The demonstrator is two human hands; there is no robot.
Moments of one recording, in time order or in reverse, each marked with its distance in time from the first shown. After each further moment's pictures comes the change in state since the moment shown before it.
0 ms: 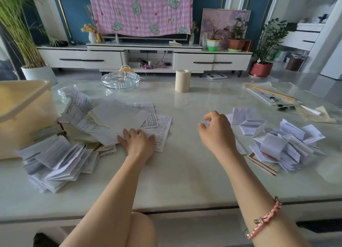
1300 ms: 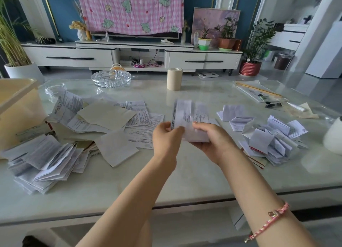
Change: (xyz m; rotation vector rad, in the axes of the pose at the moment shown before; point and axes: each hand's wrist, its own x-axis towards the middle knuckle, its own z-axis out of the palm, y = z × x) left_hand -0.098 0.078 -0.050 -1.375 -0.155 -0.081; right_hand -0.011 0.012 -0.009 1.152 -0.340 0.462
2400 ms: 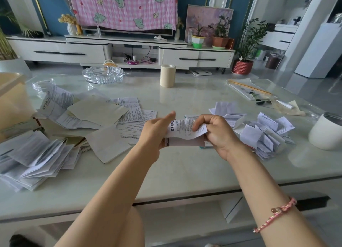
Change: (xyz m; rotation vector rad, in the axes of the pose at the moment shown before) left_hand 0.008 0.009 -0.011 0.008 -0.229 -0.127; right_hand -0.017 -0.014 -0.020 -0.519 -0.073 -0.287
